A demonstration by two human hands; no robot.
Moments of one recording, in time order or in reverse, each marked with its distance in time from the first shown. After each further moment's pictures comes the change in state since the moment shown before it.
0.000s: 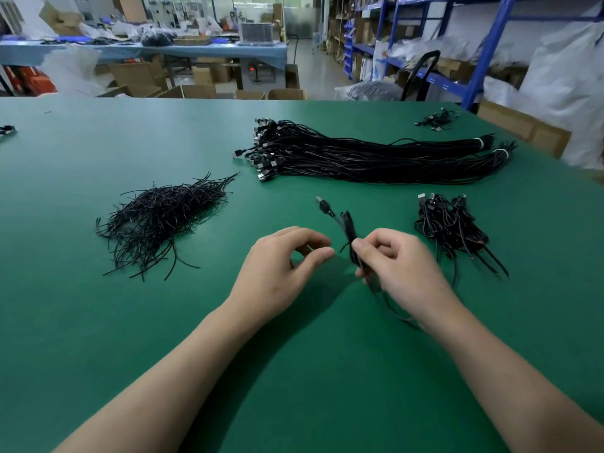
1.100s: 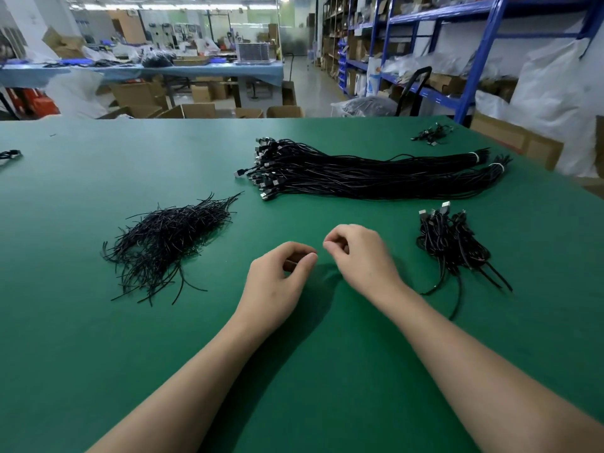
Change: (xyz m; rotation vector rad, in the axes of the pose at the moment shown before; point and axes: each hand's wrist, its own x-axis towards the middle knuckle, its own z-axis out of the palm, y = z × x) left_hand 0.009 -0.012 0.002 -0.155 0.058 -0.291; right_hand 0.068 -0.001 0.047 -0.456 0.052 -0.167
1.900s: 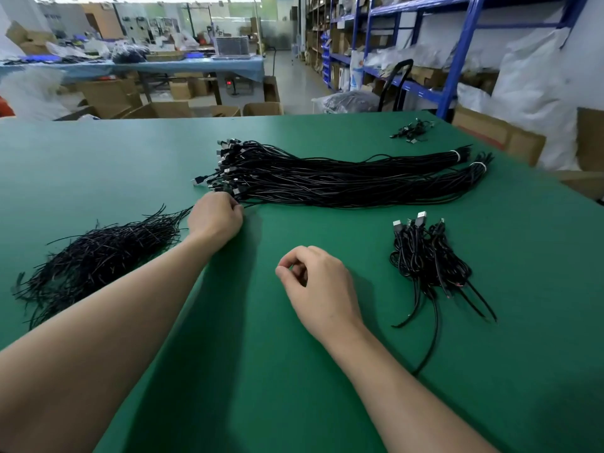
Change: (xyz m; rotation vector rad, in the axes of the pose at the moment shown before) left_hand 0.197 -0.059 0.006 0.672 0.092 -0.181; right_hand 0.000 0.015 0.018 0.202 0.112 -0.020
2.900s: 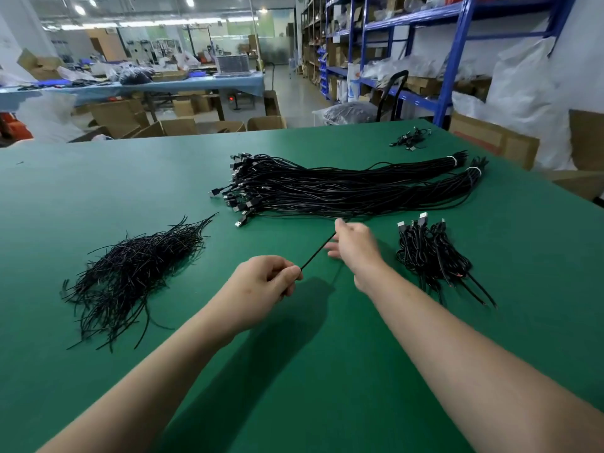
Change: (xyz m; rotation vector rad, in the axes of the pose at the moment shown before) left_hand -0.164 0.027 -0.067 -0.600 -0.482 0.140; right_hand 0.061 0.017 -0.014 0.590 0.064 0.696
